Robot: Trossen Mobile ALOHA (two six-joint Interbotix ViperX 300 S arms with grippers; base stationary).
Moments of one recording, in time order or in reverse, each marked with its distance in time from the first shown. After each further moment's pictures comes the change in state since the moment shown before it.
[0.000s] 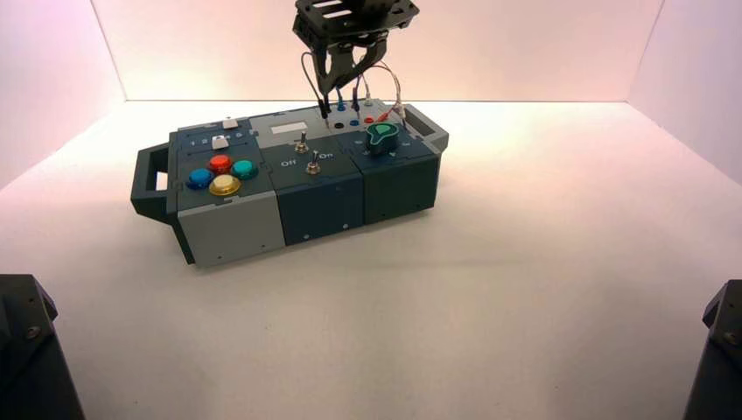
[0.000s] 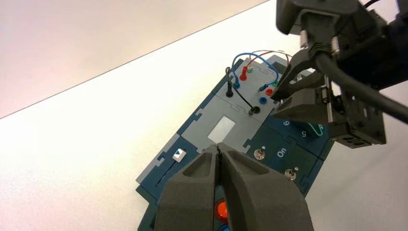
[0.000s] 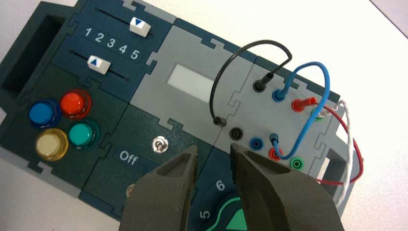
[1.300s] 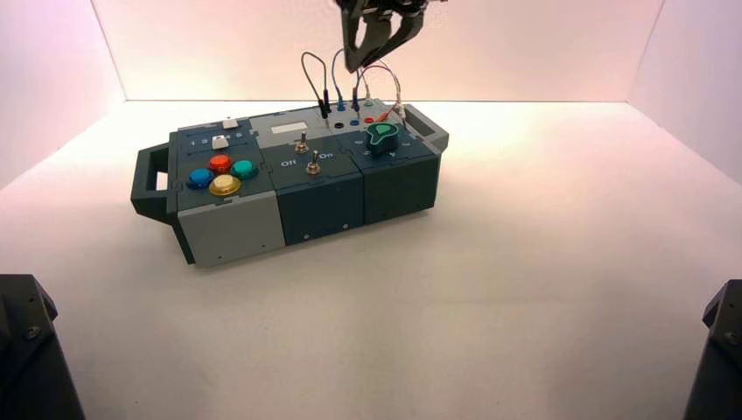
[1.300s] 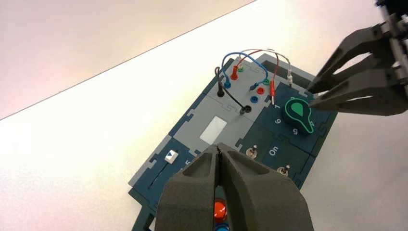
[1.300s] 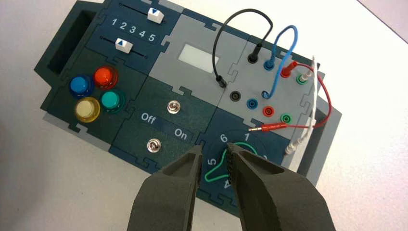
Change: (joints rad) left arm -0.035 0.000 -0.002 0.000 0.005 0.000; right arm -0.005 -0.225 0.186 0.040 0.002 -0.002
